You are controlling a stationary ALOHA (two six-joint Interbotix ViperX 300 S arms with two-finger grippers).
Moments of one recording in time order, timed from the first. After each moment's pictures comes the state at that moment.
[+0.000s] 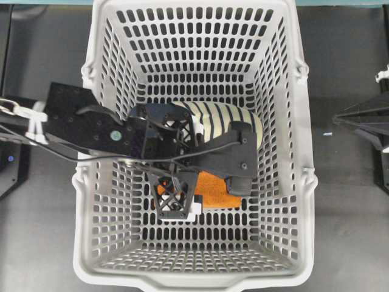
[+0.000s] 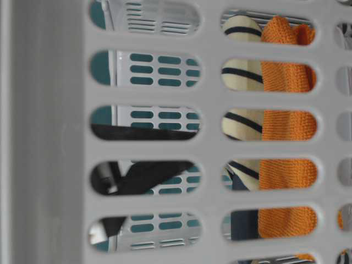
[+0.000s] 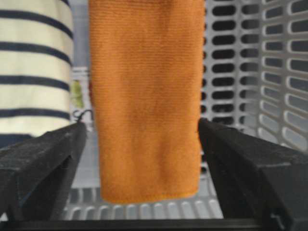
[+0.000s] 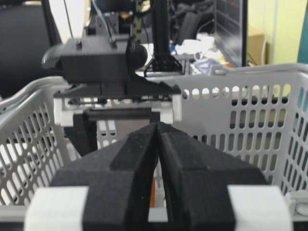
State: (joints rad) left arm -0.13 0.12 0.04 0.04 0.92 -0.11; right arm 0.01 -0.99 1.20 0.02 -0.27 0.03
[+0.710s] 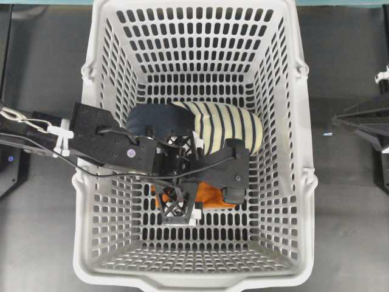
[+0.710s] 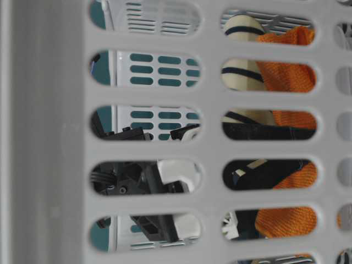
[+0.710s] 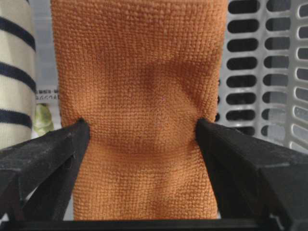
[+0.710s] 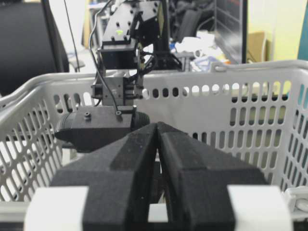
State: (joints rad) left arm -0.13 0.19 0.19 0.04 0.70 -0.11; right arm 0.01 -0.99 1.21 0.02 -0.27 0.03
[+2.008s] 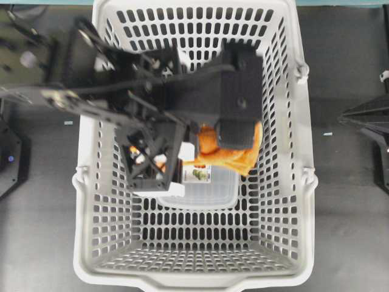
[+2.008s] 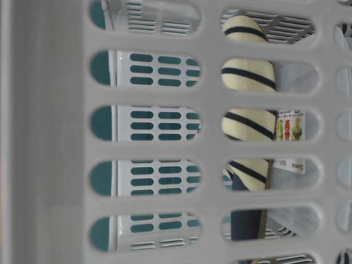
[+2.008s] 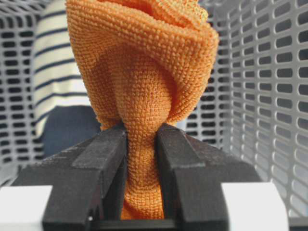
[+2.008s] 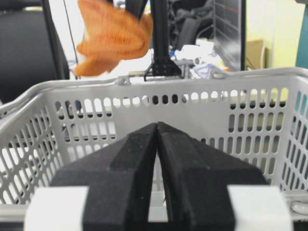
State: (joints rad) left arm -0.10 0.08 -0.49 0.04 1.39 -0.07; right arm 0.01 -1.03 1.21 0.02 -0.27 0.03
